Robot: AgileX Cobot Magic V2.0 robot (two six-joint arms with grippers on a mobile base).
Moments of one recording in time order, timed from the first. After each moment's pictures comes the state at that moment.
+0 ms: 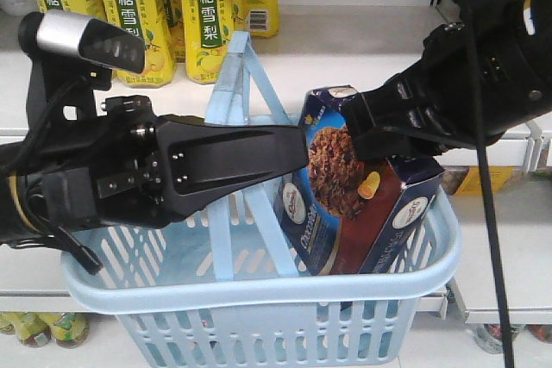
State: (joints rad) left arm -0.43 1.32 -0.87 1.16 -1.23 -1.80; right arm 0.53 1.32 -1.55 0.20 1.28 0.12
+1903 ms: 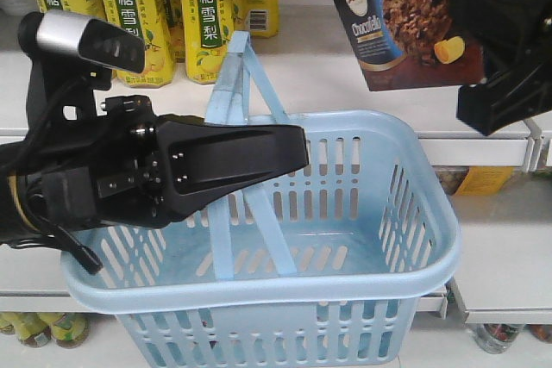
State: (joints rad) left arm -0.43 1.32 -0.87 1.15 -1.23 -1.80; right arm 0.52 0.91 -1.03 -0.21 0.29 -0.01
